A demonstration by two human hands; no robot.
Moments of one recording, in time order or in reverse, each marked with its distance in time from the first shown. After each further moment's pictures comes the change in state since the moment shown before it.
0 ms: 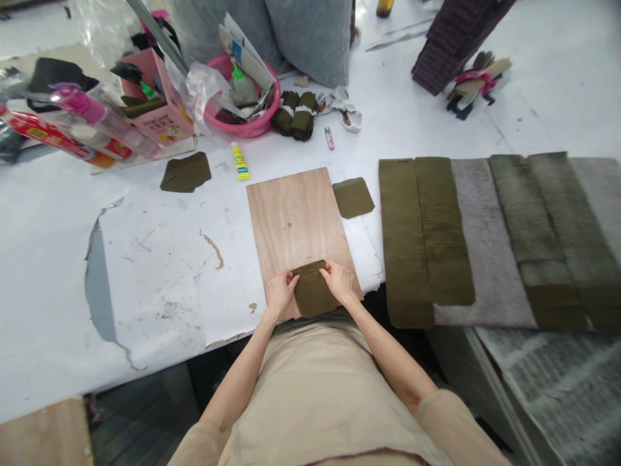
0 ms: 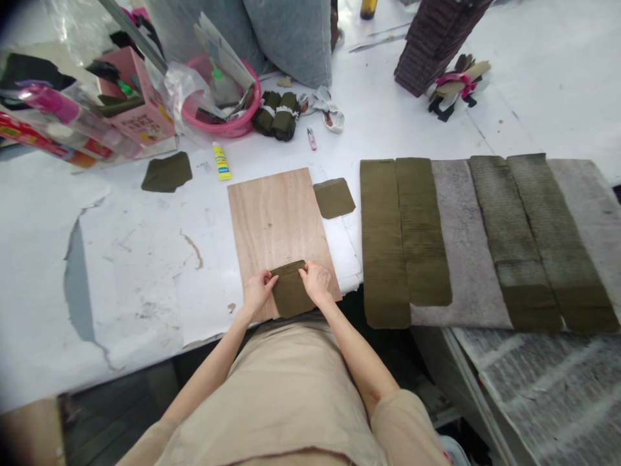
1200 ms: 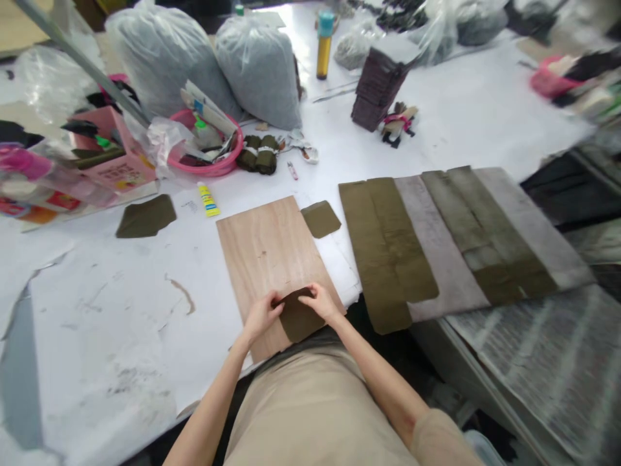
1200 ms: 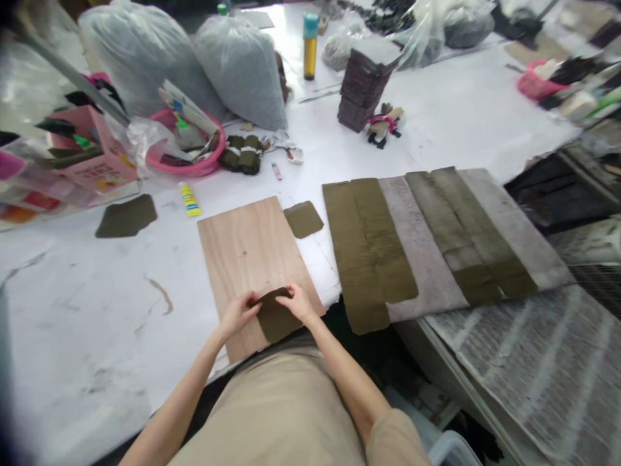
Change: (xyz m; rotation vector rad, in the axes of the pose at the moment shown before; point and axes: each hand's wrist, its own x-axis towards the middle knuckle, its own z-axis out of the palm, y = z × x) left_hand 0.022 -0.001 -0.020 -0.211 -0.263 0.399; right_hand -0.010 0.013 0.016 0.935 -0.008 -0.123
